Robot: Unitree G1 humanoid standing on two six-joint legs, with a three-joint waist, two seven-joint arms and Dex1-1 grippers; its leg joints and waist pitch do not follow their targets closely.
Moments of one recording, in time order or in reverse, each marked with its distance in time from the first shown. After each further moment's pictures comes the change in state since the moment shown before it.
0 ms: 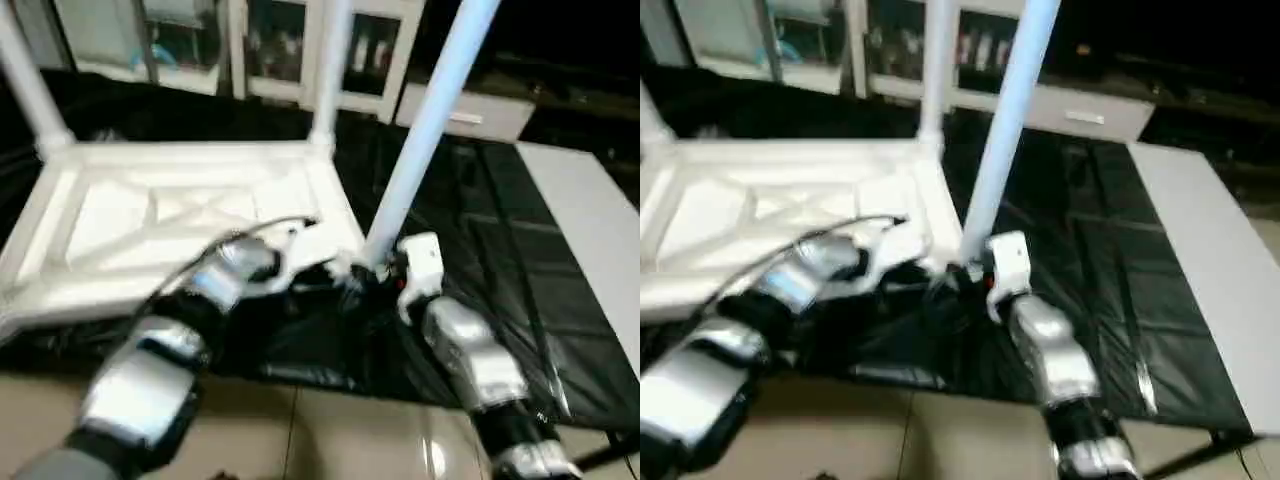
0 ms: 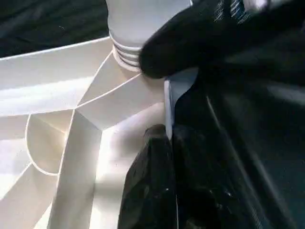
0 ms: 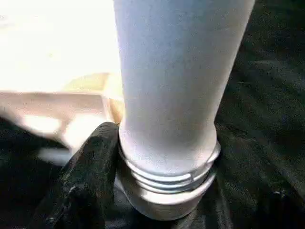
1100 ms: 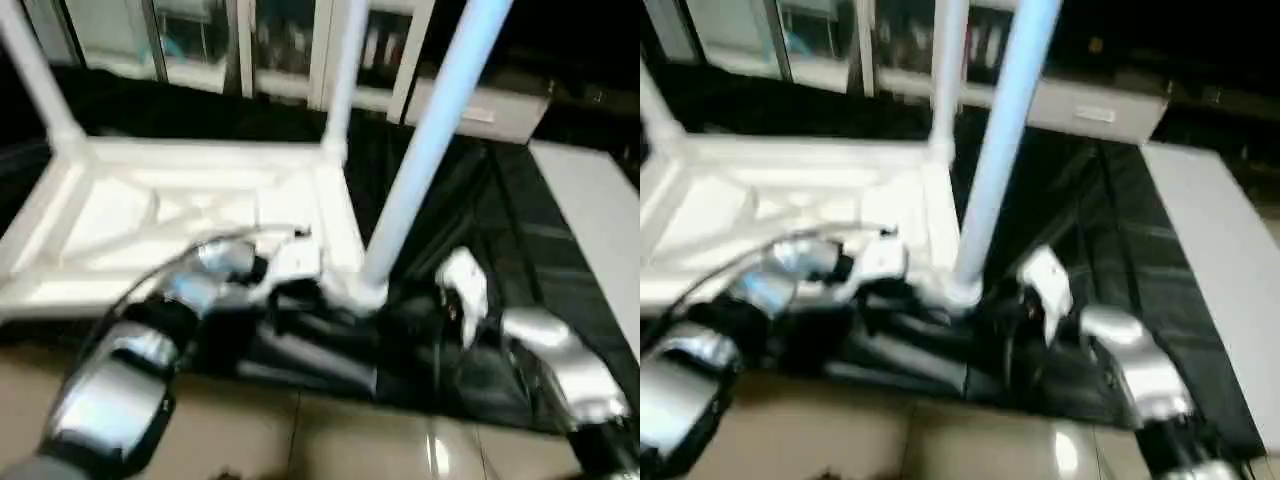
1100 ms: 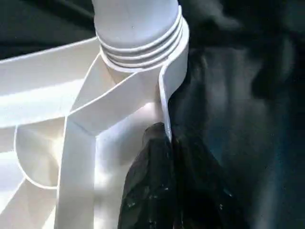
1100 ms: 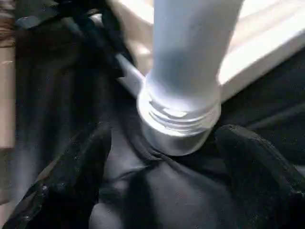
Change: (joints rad) left arm 0.082 0.187 -0.056 -0.156 -0.045 -0.168 -0.433; right arm 0.173 -0.441 0.153 -0.300 0.129 0.070 0.782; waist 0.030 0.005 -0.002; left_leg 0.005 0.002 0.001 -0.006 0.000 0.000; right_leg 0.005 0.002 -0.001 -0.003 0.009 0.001
